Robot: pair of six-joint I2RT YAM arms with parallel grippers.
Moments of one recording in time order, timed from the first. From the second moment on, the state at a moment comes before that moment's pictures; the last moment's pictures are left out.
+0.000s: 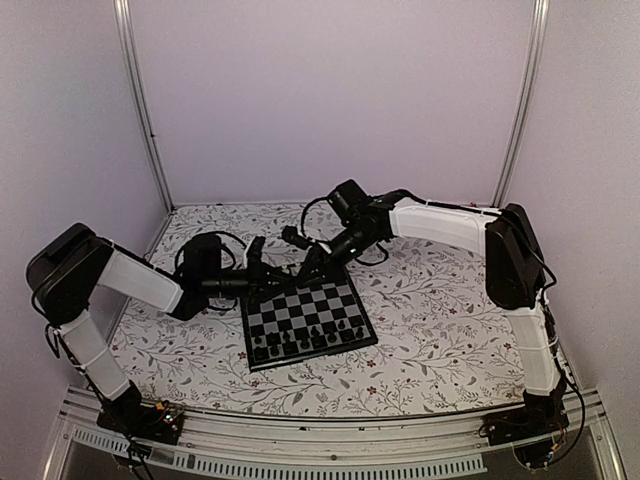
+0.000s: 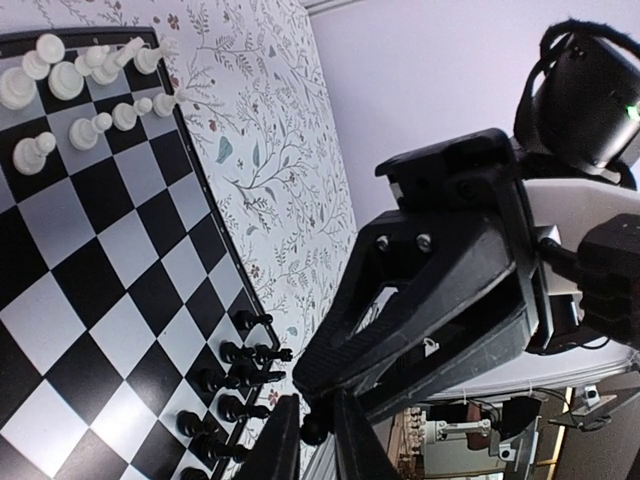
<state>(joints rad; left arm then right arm) -0.55 1.71 0.63 0.79 0.71 -1.08 0.78 2.26 1.94 -0.67 -0.80 -0.61</state>
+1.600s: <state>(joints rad) -0.83 1.91 1.59 -0.90 0.06 -0.06 0.48 1.84 1.37 -0.67 -0.63 -0.69</state>
